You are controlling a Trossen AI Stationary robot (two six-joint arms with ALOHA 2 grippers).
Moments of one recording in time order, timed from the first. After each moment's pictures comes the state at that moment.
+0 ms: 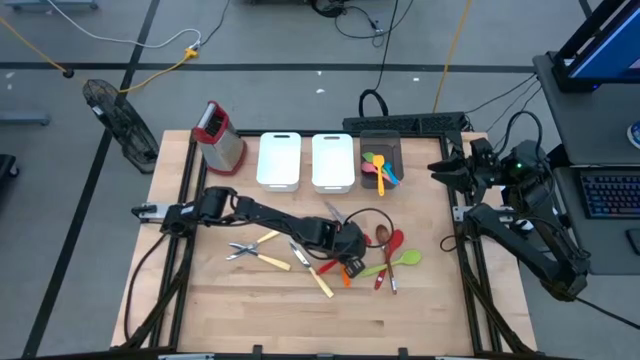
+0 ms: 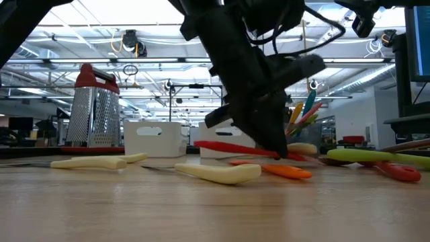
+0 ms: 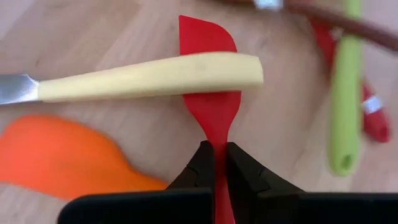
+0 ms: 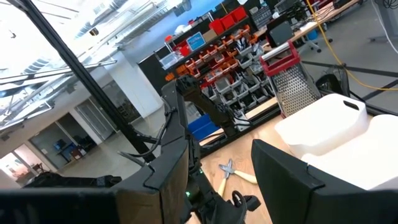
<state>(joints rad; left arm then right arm) -0.16 2.27 1.74 -0.52 -0.11 -0.72 -0.96 0.33 0.64 -0.20 -0.97 0.64</state>
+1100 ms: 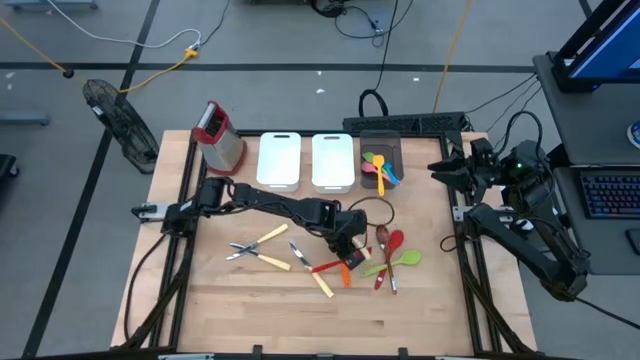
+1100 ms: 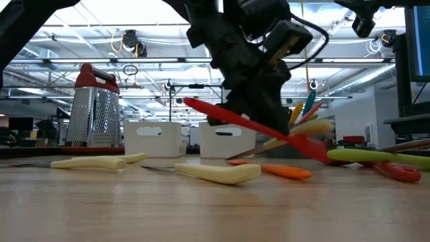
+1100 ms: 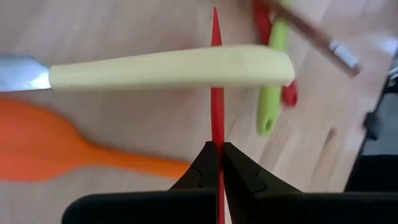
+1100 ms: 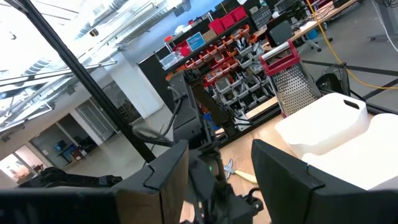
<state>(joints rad) -0.06 2.23 1.75 -0.54 0.31 -0.74 -0.96 0.33 0.64 -0.20 -0.97 0.64</state>
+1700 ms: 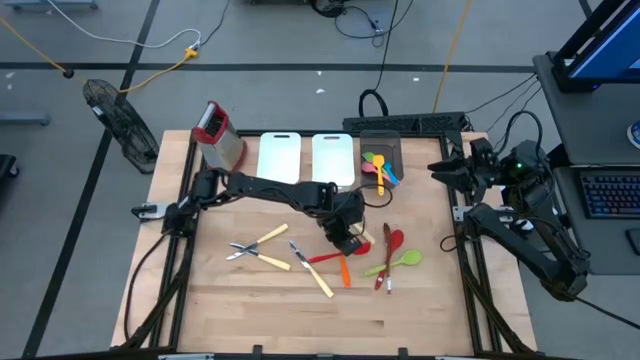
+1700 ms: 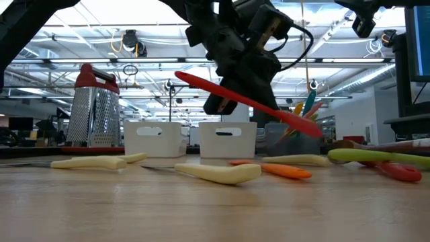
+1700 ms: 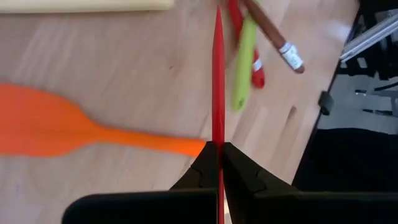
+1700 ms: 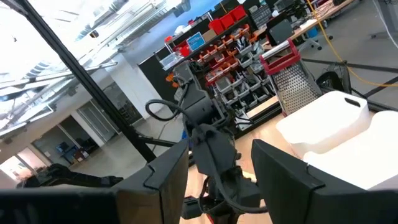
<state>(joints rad) 0.01 2.17 1.75 -0.61 0.50 -0.68 -0.96 0.33 0.64 -0.20 -0.97 0.67</state>
